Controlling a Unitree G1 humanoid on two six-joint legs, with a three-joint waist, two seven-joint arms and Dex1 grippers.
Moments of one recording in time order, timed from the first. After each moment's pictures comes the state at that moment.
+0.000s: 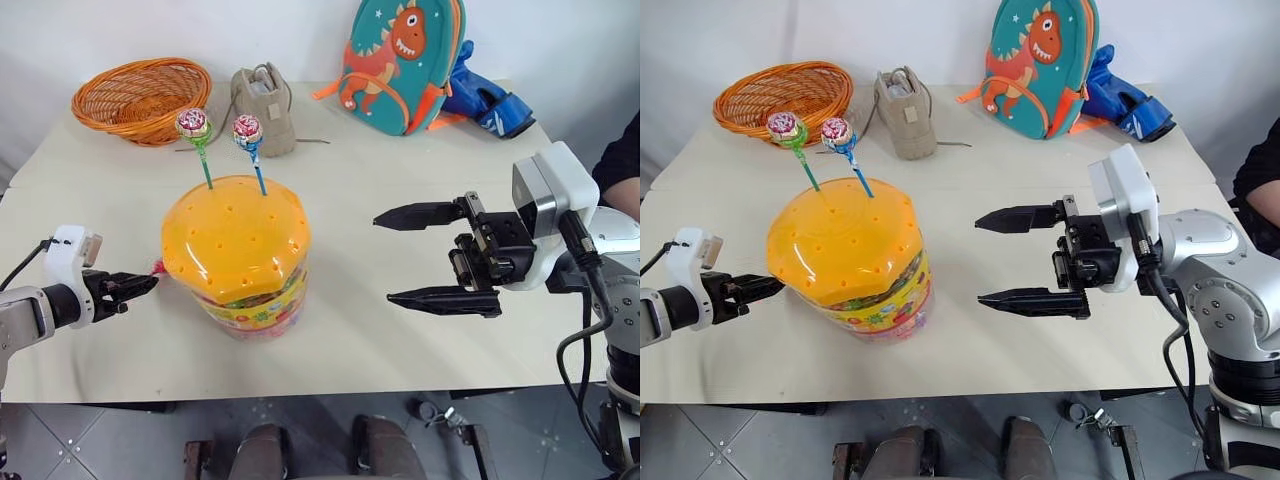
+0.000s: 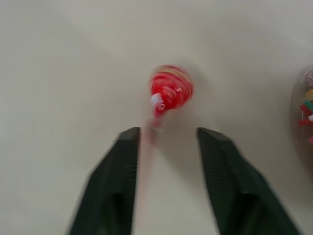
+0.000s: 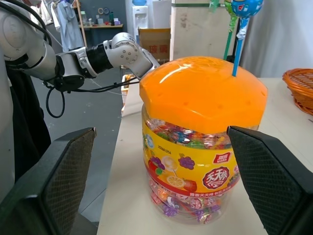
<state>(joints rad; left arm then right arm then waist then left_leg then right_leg) -0.18 0.96 0.45 -0.11 -0.70 1.15 -0.48 -0.58 -0.81 -0.11 -0.44 1.00 0.68 1.13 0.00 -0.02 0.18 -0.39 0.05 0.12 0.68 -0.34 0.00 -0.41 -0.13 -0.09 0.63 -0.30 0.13</state>
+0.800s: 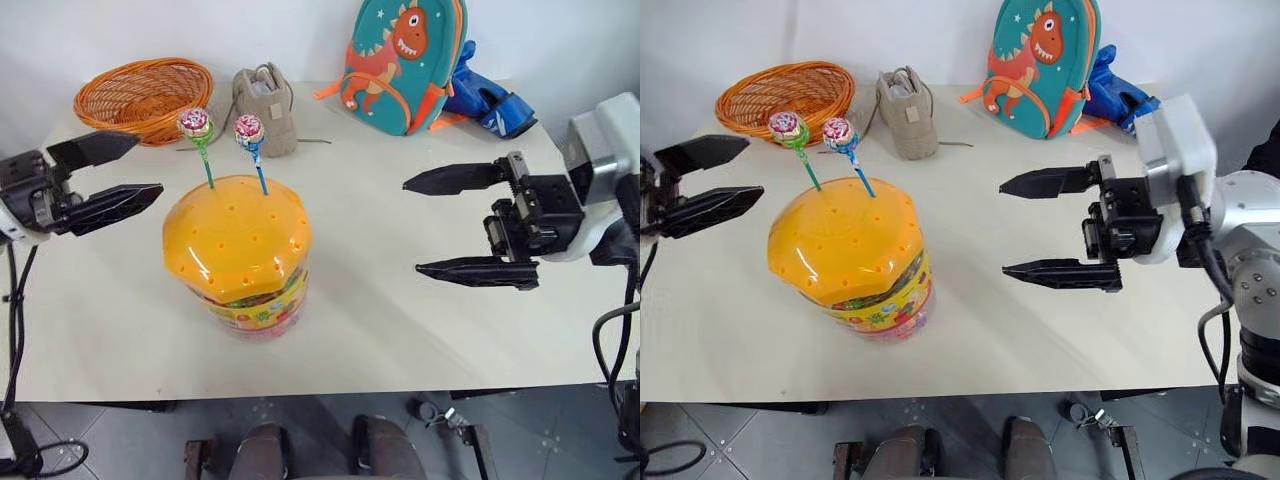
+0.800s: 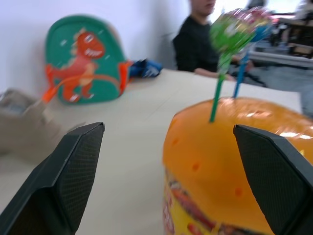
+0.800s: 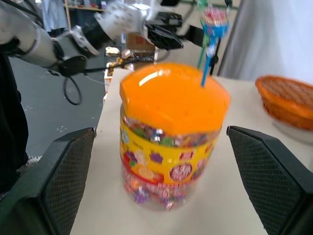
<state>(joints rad) -0.56 0.99 0.47 -0.01 -0.82 0.64 -1.17 -0.68 -0.89 -0.18 -0.39 0.98 0.67 1.20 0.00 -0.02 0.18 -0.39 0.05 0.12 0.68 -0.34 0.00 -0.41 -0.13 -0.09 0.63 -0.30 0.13</state>
